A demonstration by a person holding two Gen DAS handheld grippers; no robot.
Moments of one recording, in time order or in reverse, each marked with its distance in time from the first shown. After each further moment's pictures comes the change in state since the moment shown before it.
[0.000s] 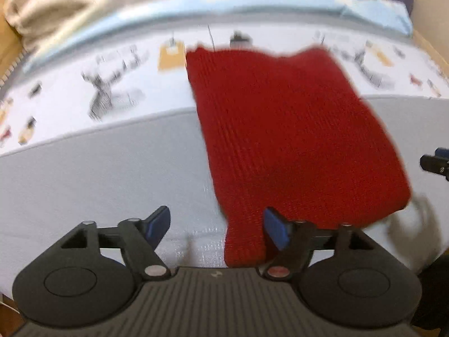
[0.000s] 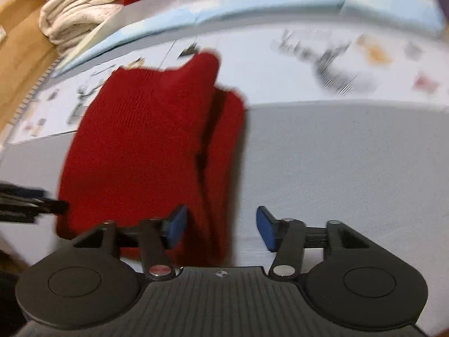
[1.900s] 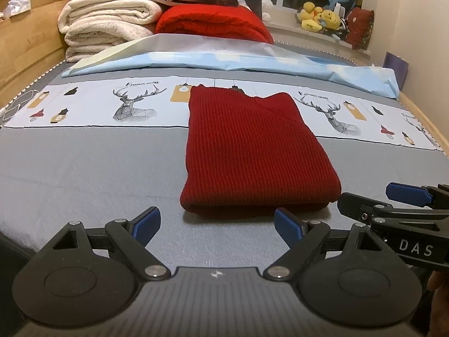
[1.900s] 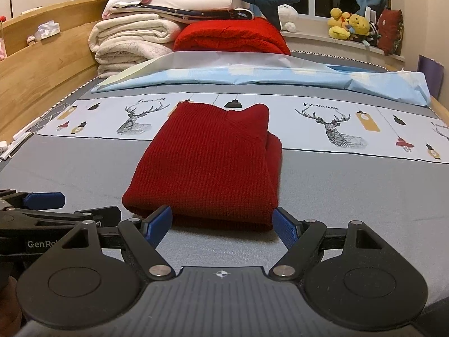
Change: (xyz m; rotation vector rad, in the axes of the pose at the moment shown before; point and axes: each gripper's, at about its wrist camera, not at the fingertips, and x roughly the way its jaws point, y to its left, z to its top) left arm -0.093 -0.058 -0.114 -0.181 -0.260 0.016; right arm -0.104 0.097 -0.098 -0.128 -0.270 0.009
